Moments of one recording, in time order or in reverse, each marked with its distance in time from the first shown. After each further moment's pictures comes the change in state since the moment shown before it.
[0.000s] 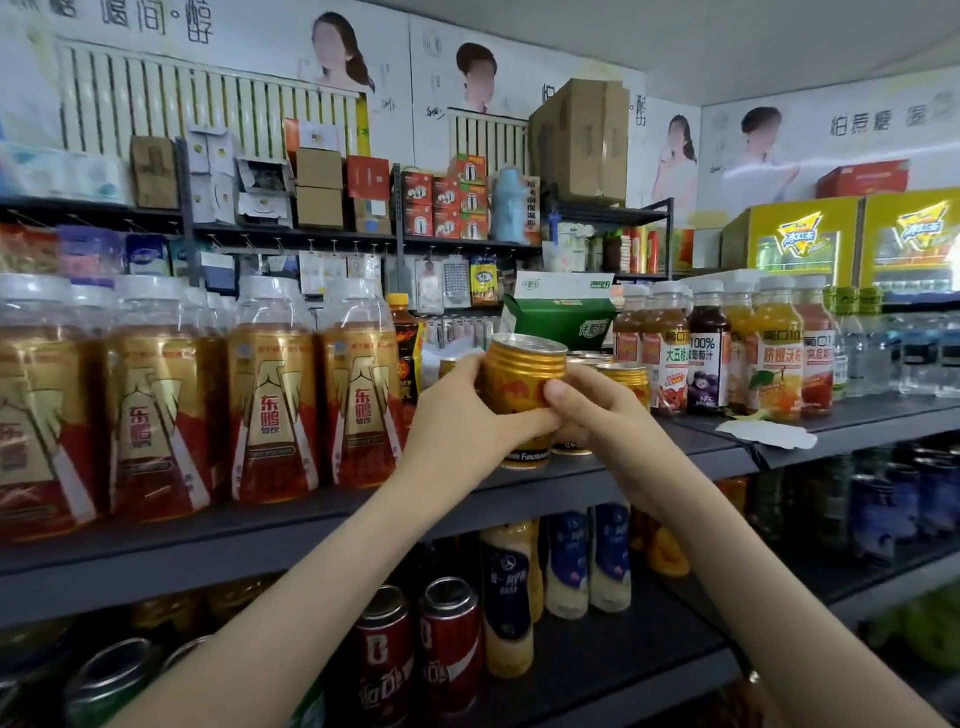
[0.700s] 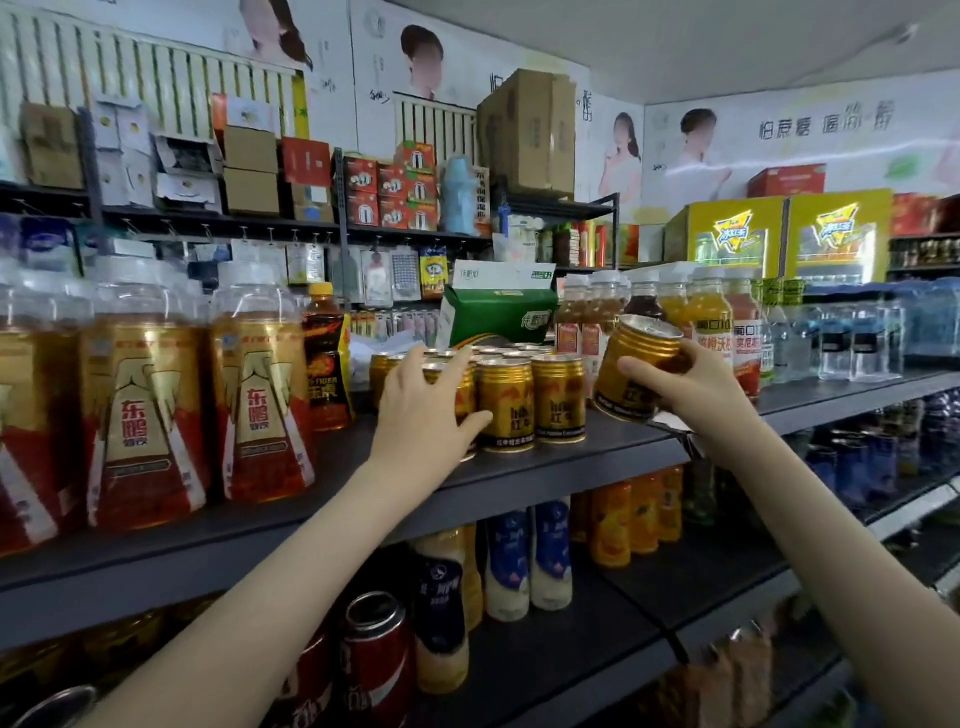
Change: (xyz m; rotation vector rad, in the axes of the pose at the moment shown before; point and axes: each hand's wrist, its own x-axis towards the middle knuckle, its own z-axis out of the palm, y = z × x) left_hand 0.050 -0.036 0.062 0.508 -0.080 0.070; right_hand 0.006 0.025 -0.147 -0.316 0.452 0.101
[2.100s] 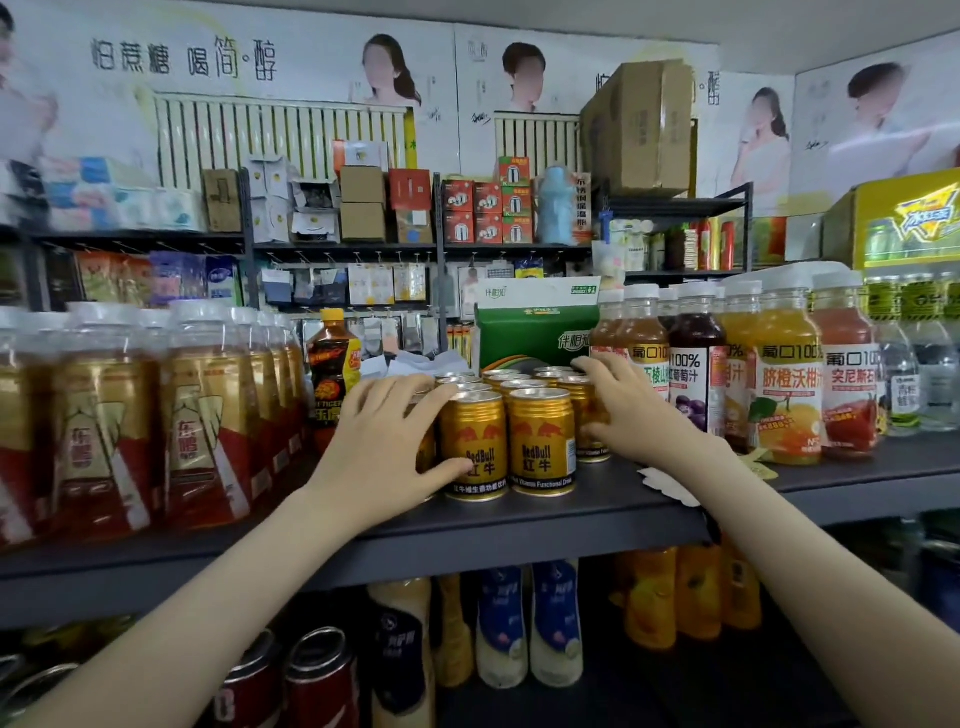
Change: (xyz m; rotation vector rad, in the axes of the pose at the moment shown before) left_hand 0.022 0.009 0.022 0.538 0.147 0.184; right_hand 0.112 0.061 0.027 -0.774 -0.382 -0.505
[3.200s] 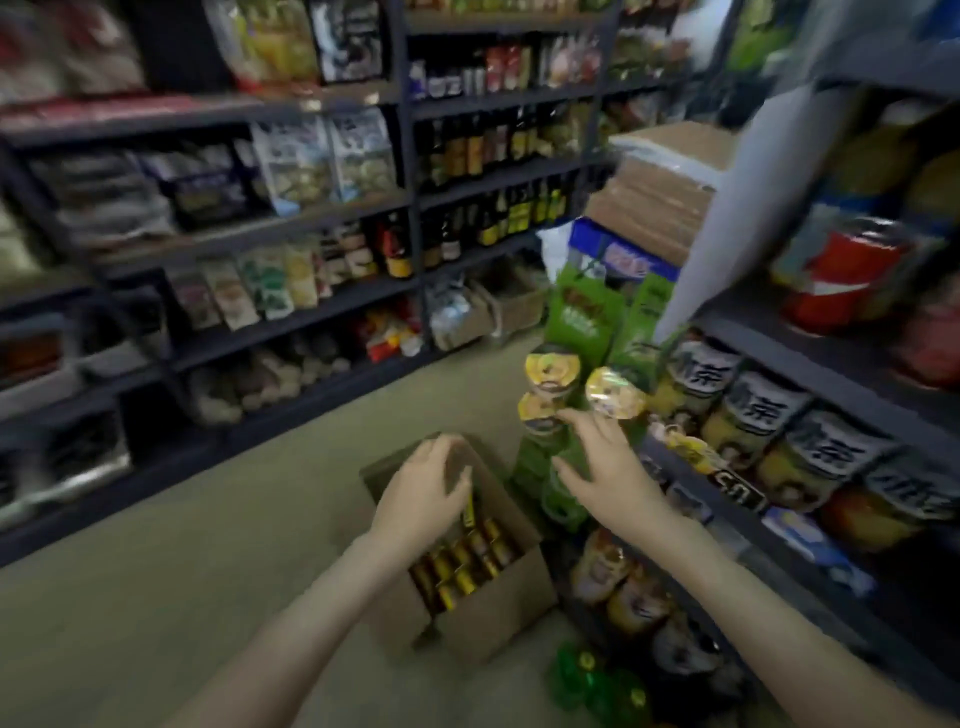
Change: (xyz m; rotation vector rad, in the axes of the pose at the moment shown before) left_hand -0.755 -0.212 -0.242 -0.119 -0.311 -1.513; right_hand -0.312 -0.763 0.287 0.781 -0.811 -0.730
